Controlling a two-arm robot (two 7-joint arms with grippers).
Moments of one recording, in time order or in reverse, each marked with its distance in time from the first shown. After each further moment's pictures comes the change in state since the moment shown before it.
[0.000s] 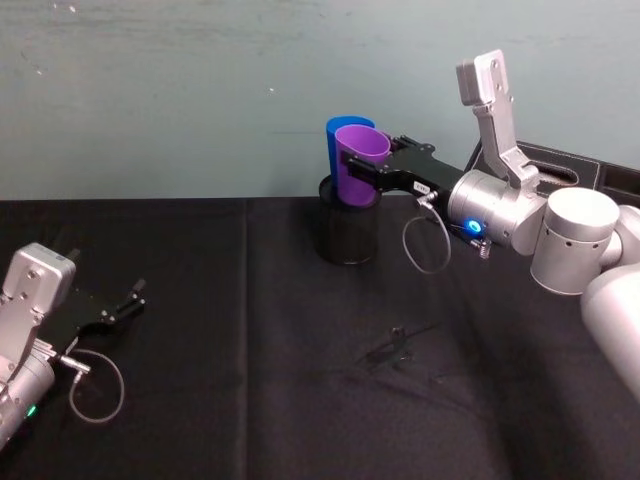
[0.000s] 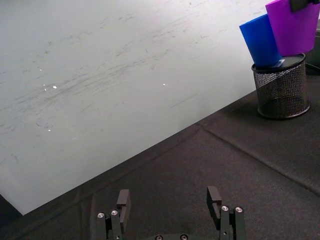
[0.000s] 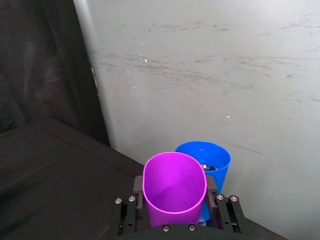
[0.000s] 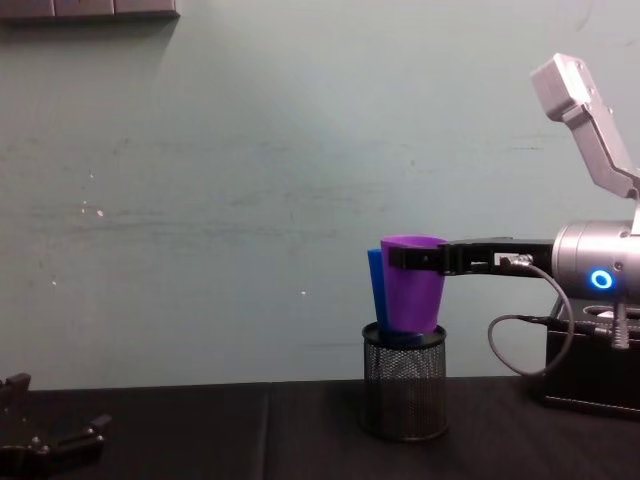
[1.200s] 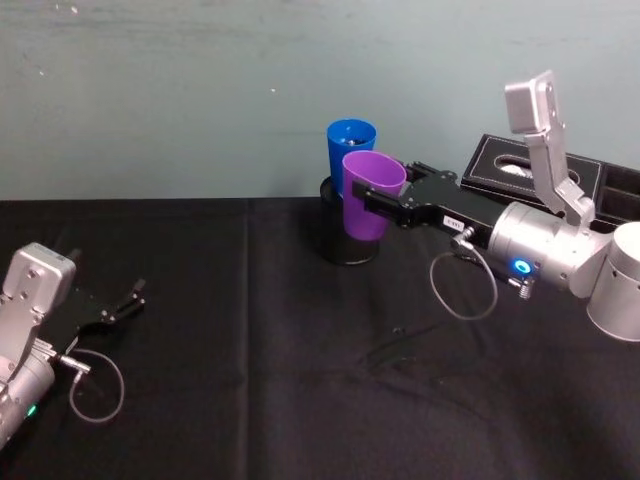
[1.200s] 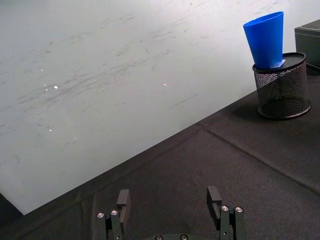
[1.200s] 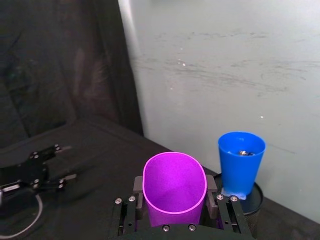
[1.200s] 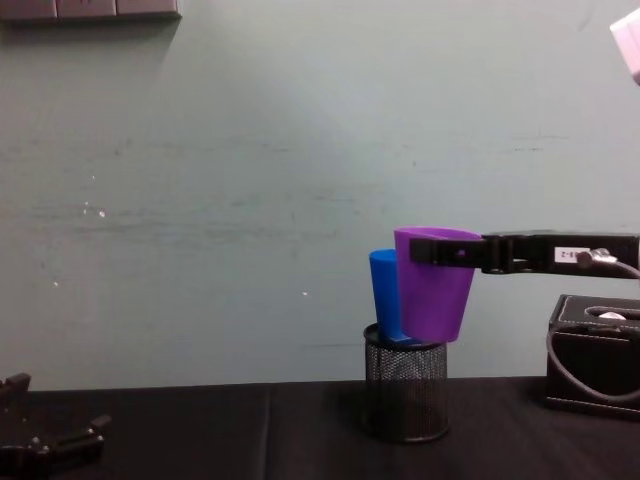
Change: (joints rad) left arm 0.000 0.000 0.000 0.000 0.000 0.000 0.000; right arm -0.230 0.187 0.014 -0.424 0.134 0.113 0.038
